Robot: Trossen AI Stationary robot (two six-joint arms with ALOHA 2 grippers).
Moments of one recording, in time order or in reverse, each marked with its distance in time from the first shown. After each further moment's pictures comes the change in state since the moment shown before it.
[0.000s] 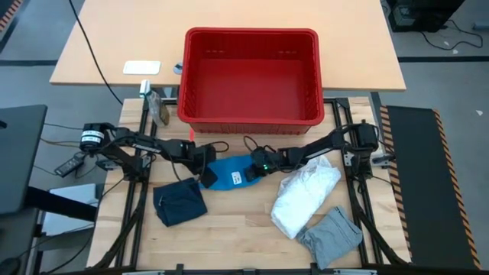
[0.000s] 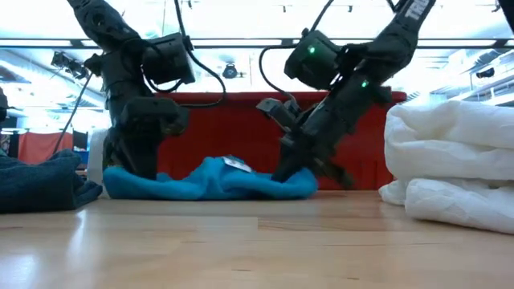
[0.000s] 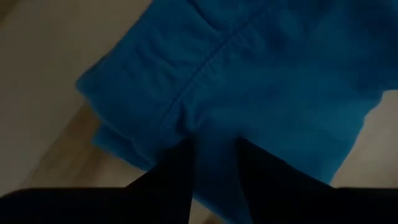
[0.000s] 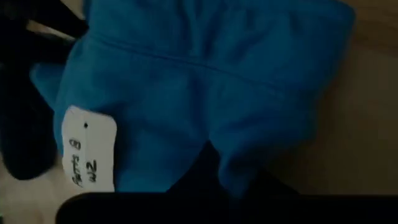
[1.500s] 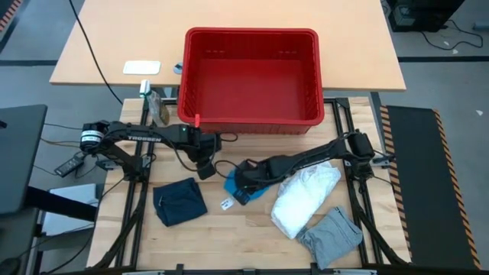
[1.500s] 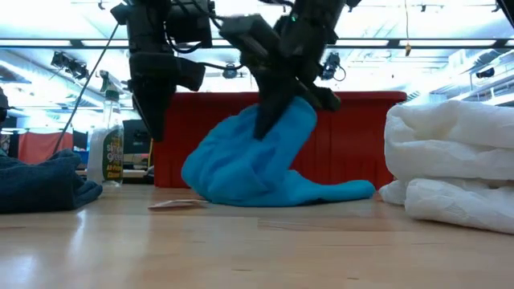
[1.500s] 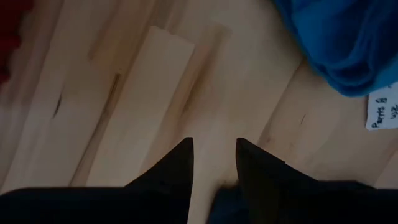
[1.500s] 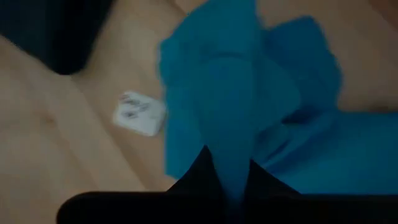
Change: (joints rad) left arm 0.040 -0.005 0.370 -0.526 -0.113 0.319; right arm 0.190 0.080 0.629 -0.863 0.088 -0.171
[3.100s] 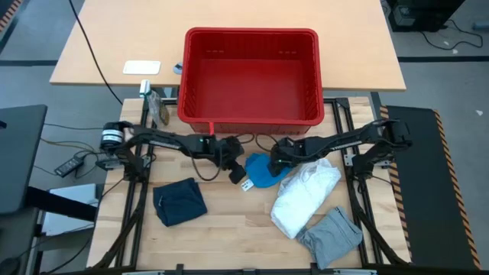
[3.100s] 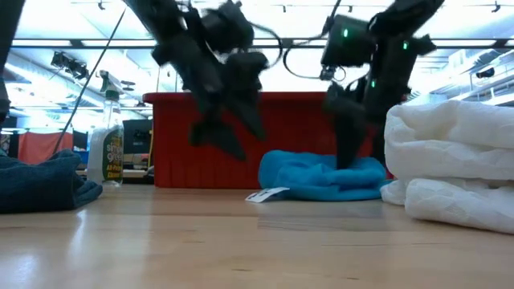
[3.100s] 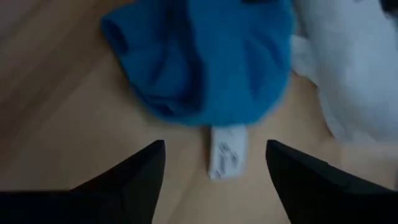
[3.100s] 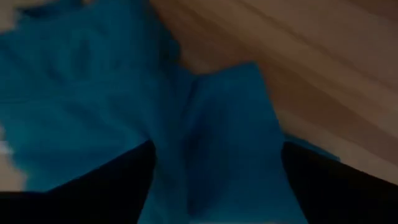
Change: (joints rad) left arm -0.051 0.218 -0.002 0.683 0.158 -0.300; right arm -0.208 -0.412 -0.657 0.141 0.079 0.042
